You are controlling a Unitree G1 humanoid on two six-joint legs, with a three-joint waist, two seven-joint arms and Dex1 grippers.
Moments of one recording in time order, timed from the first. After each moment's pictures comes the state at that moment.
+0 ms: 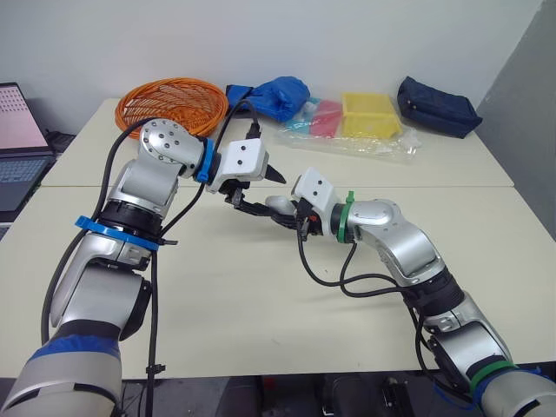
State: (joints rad) left arm -1.08 0.65 -0.32 0.50 -0.09 -0.03 -1.49; right arm -0.75 -0.29 0.36 -0.03 0.14 0.60 0.74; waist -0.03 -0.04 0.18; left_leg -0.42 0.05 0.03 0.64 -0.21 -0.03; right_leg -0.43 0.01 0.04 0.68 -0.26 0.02
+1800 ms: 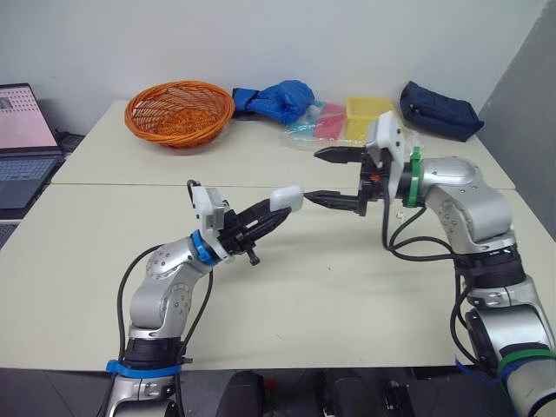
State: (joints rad) left arm -0.32 0.29 0.08 -0.15 -0.52 0.22 -0.95; right arm -0.85 -0.47 0.14 0.05 0.37 0.47 1.08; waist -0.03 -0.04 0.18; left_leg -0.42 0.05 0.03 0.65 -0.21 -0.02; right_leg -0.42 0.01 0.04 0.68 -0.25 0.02
